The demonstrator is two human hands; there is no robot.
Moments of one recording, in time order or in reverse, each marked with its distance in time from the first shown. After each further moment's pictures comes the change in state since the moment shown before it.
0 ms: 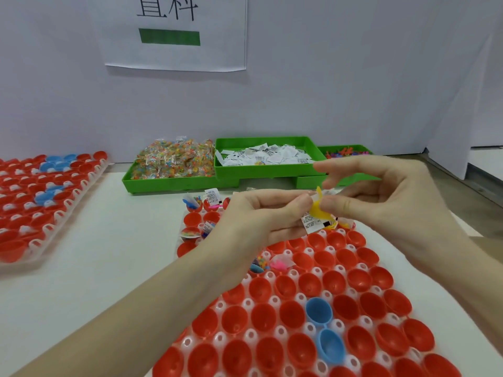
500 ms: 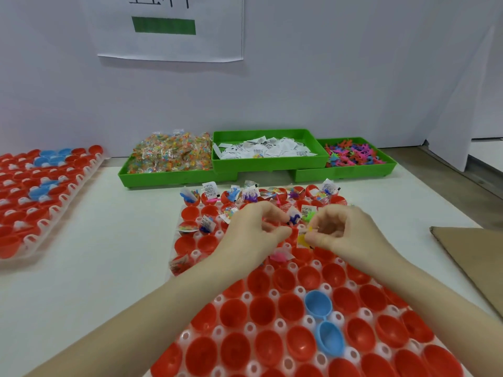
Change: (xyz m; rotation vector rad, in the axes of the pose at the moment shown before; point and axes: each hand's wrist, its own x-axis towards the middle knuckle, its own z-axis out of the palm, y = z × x) left_hand 0.020 -0.041 -0.013 0.777 0.175 0.032; right_hand -0.007 0.078 0.021 -0.203 -0.099 0.257
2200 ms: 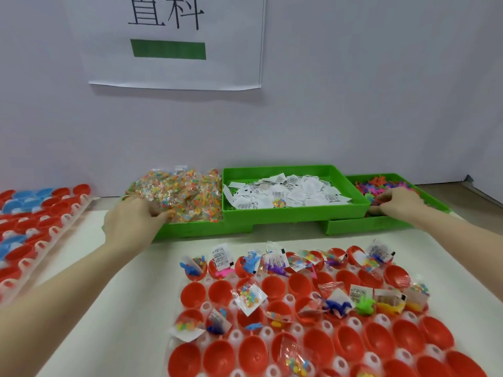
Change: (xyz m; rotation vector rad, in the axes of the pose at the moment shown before) left_hand 0.136 -0.134 -0.152 0.762 0.492 -0.263; right_hand 0.219 0.116 -0.071 -0.572 0.122 0.417
